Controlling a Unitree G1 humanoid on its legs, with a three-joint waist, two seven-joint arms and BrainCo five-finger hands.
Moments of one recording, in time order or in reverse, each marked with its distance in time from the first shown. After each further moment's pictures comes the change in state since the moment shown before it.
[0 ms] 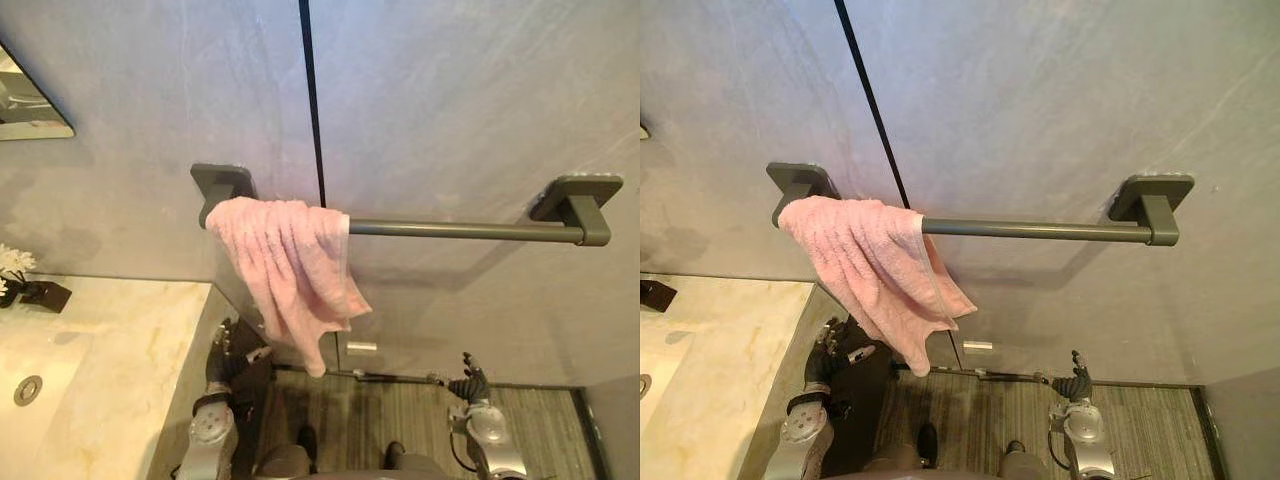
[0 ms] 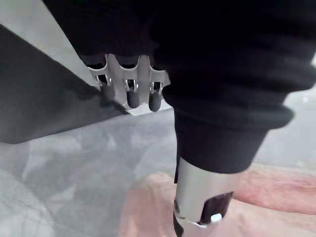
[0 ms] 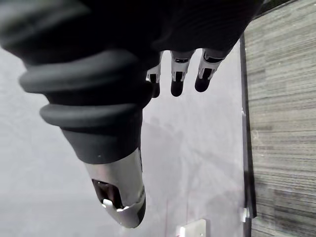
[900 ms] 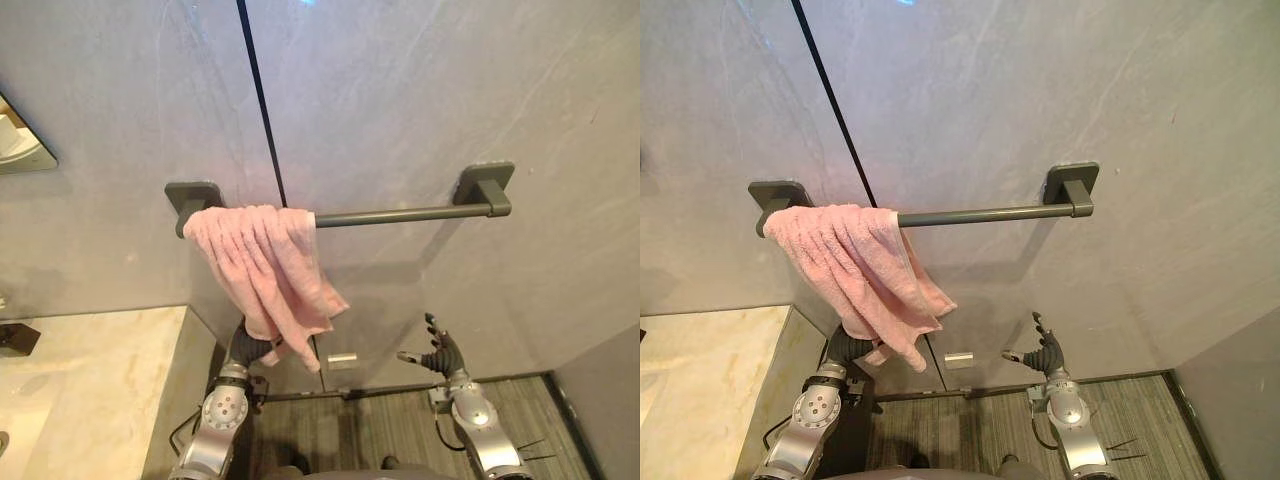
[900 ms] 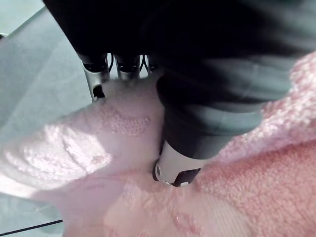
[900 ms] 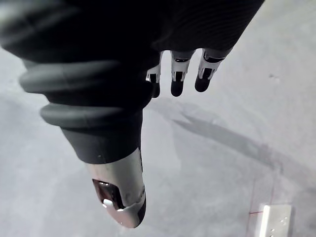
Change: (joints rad) left arm -0.055 0.127 -0.173 -0.030 0.196 -0.017 -0.001; right arm 0.044 -0.066 0.238 -0.356 0.000 -0.014 0.124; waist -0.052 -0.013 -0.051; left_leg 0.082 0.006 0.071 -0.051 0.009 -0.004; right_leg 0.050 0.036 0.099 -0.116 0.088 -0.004
